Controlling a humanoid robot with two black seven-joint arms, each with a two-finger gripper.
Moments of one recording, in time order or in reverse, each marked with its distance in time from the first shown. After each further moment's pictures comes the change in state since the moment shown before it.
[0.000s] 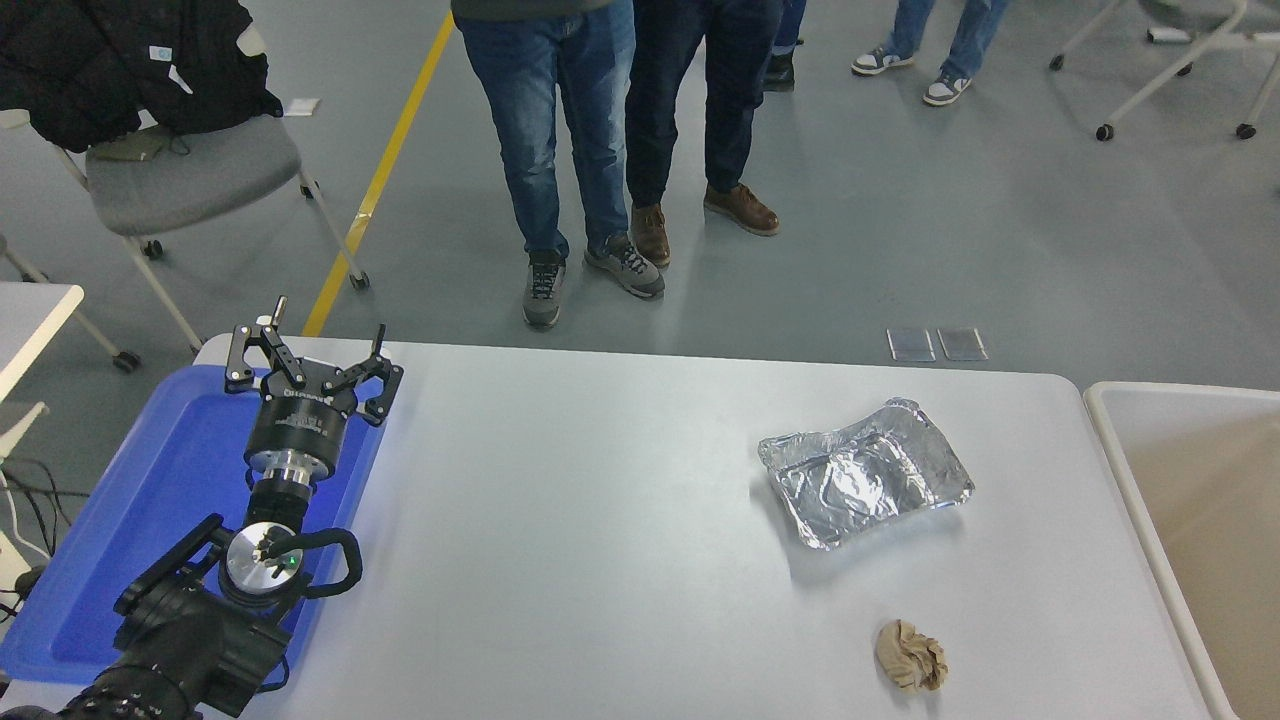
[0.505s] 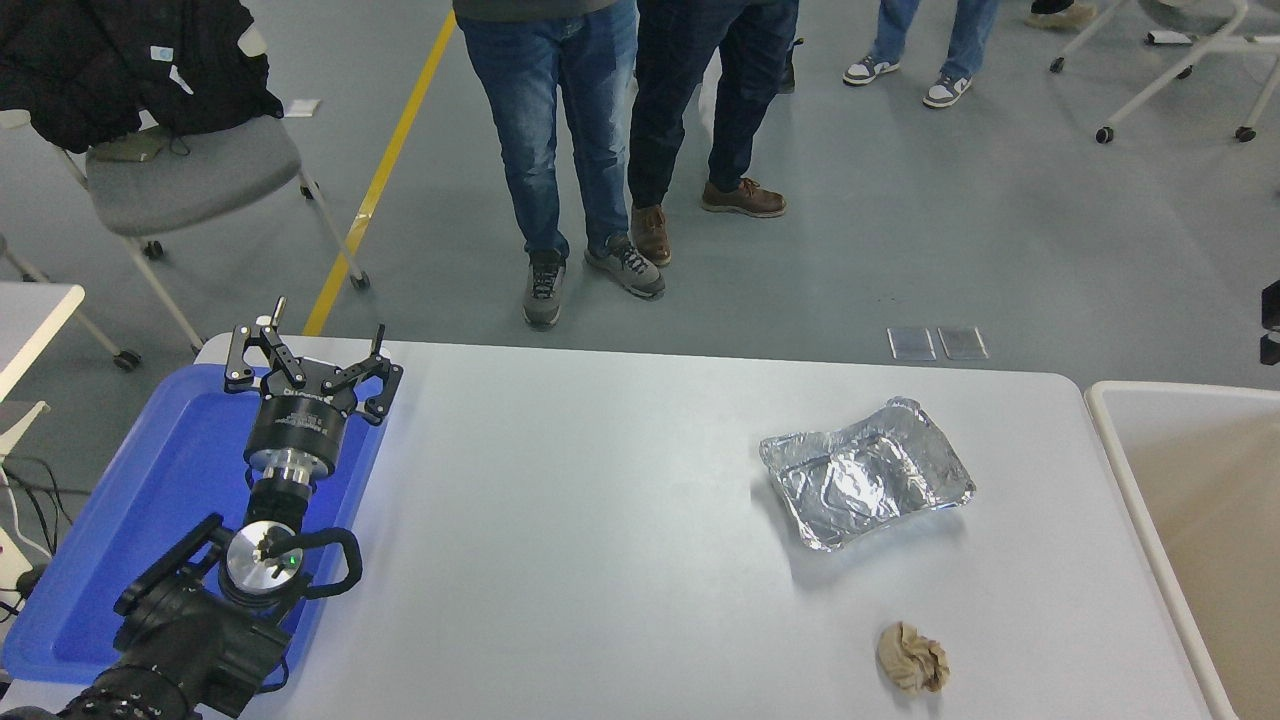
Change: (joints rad) left arm 0.000 0.000 0.000 0.000 0.000 0.000 0.000; right arm 0.183 0.126 -0.014 0.070 -0.030 0.005 0.000
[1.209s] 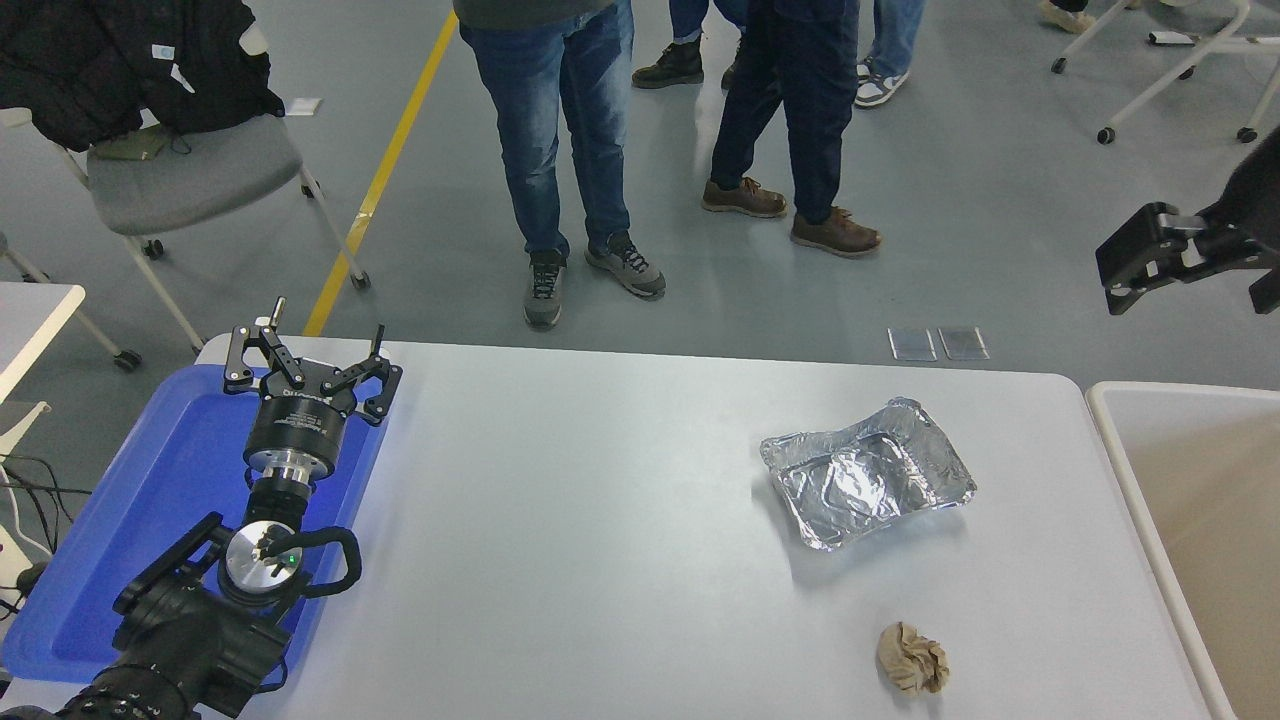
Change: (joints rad) left arm 0.001 0.001 -0.001 0.000 -0.001 0.002 -0.002; right arm -0.034 0.222 0.253 0.008 0.008 0.000 0.000
